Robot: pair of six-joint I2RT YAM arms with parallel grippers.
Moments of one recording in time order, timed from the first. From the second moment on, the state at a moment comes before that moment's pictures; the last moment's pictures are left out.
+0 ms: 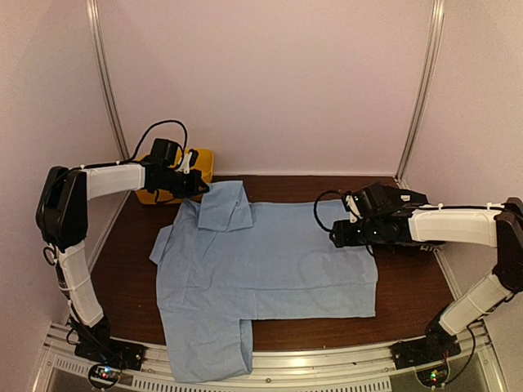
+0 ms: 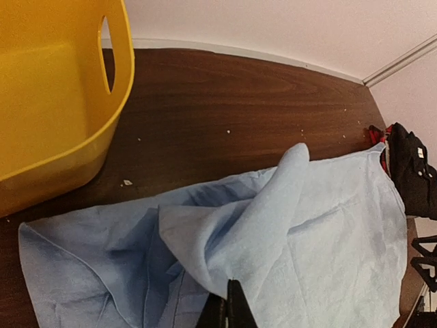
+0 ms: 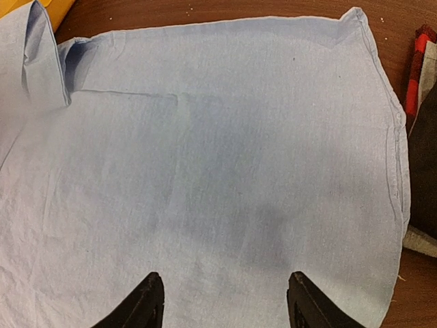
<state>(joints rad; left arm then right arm) -0.31 1.92 1.44 -0.24 0.39 -0.33 0.57 1.46 0.86 -0.24 0.09 0.42</state>
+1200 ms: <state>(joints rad) -0.34 1.45 0.95 -0.22 0.25 -0.33 0.69 1.21 0.70 -0.38 0.04 0.47</state>
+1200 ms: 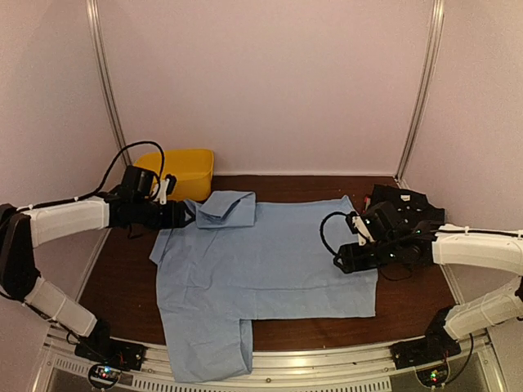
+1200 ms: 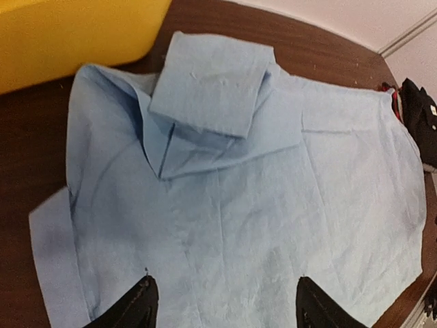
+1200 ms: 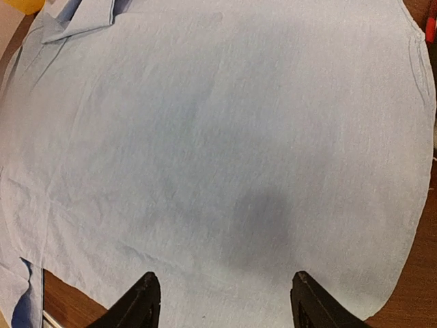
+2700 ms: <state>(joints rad) -0.86 0.95 0.44 -0.49 -0.12 -0.92 0.83 1.44 0.66 -0.35 0.09 0.55</state>
